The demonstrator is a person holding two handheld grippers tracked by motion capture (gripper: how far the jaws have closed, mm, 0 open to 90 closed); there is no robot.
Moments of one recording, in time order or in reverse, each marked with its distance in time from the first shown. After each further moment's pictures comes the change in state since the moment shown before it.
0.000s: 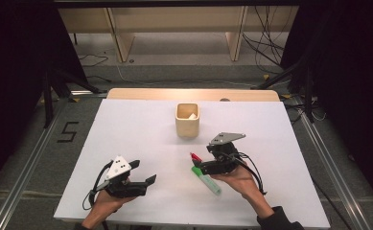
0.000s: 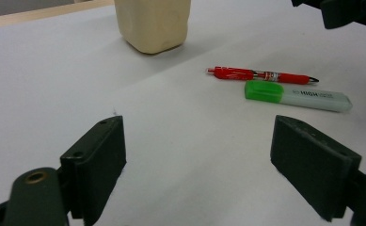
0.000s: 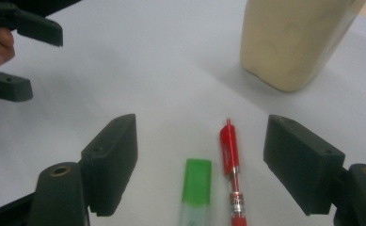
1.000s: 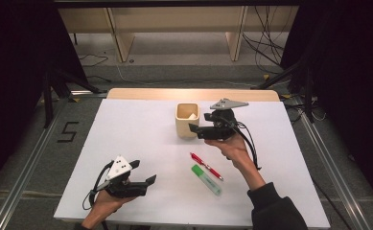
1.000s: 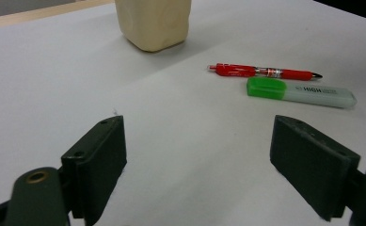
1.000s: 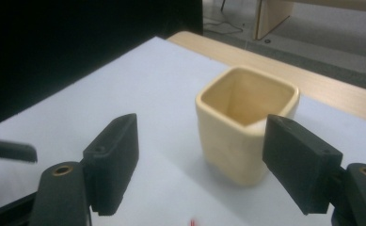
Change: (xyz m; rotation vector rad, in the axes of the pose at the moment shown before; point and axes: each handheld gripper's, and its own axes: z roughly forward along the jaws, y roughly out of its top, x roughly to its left) left arm -0.001 0.000 0.001 0.014 0.009 0.014; right arm -0.036 0.070 0.001 -0.178 -0.036 0.063
